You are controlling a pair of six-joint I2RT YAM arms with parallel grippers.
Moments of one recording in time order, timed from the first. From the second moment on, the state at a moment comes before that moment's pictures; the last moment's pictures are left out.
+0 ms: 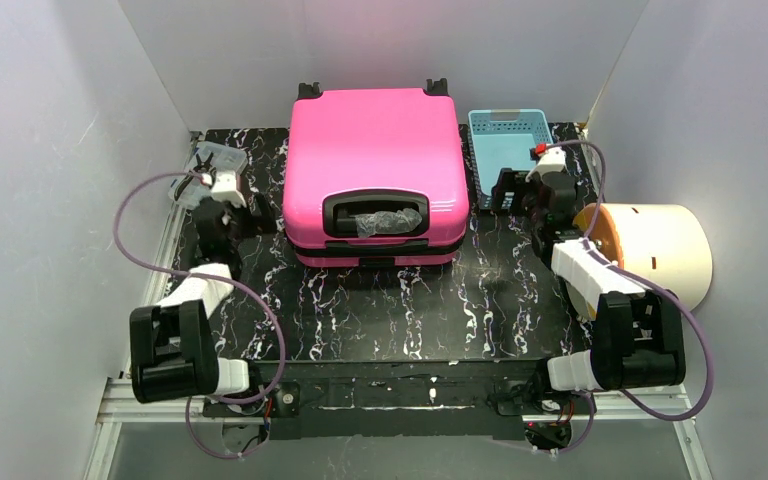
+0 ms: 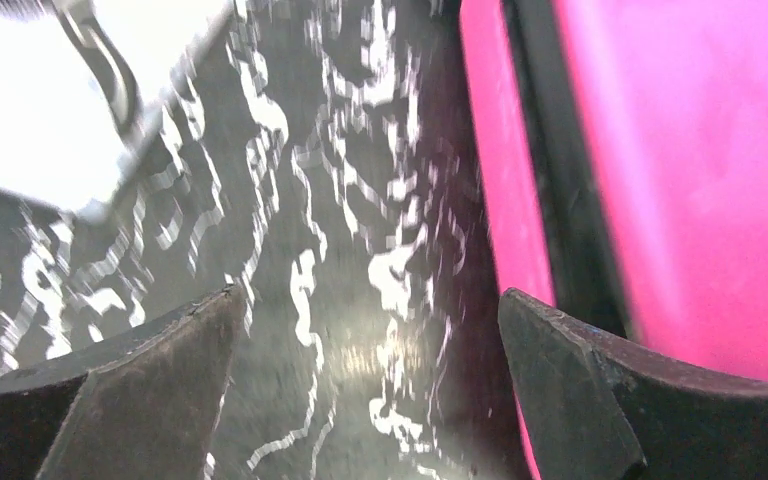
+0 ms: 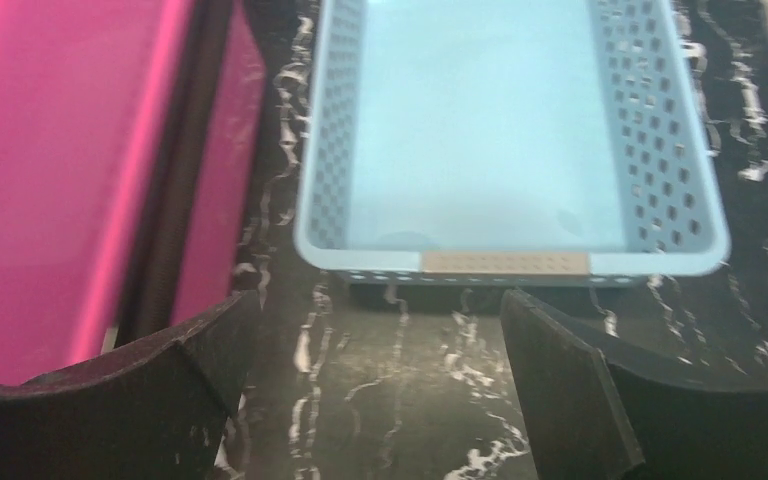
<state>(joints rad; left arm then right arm) 0.11 1.38 0.51 0.49 0.16 -0.06 0.11 1.37 0.72 0.35 0.01 0.09</state>
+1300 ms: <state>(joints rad) 0.07 1.45 1.15 -0.29 0.73 -0.36 0.24 1.92 1.55 0.06 -0.45 0.58</state>
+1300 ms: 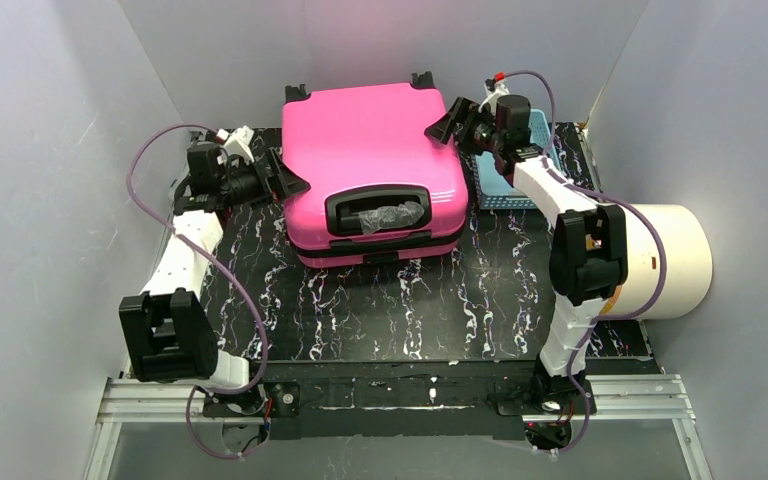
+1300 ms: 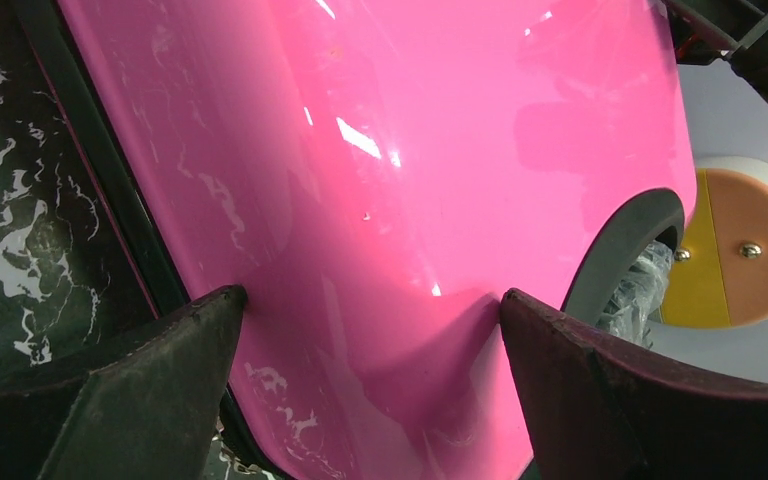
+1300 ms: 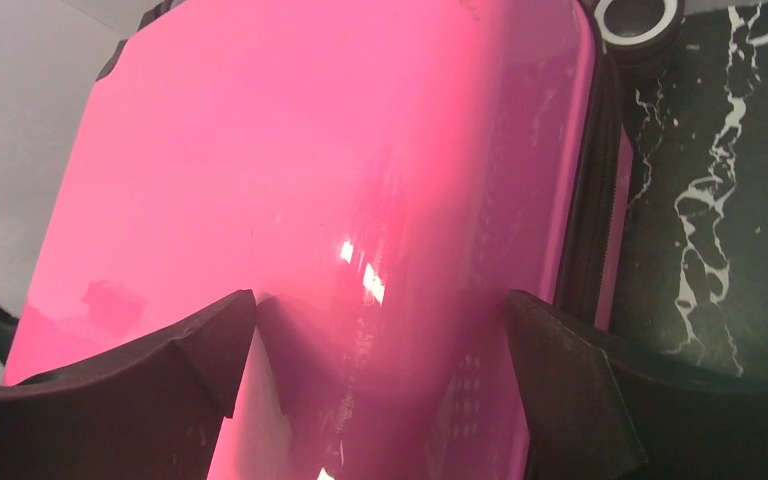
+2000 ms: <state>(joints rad) 0.08 1.13 0.98 -0.52 0.65 -0.21 0.45 2.08 1.77 0.09 -0.25 0.42</state>
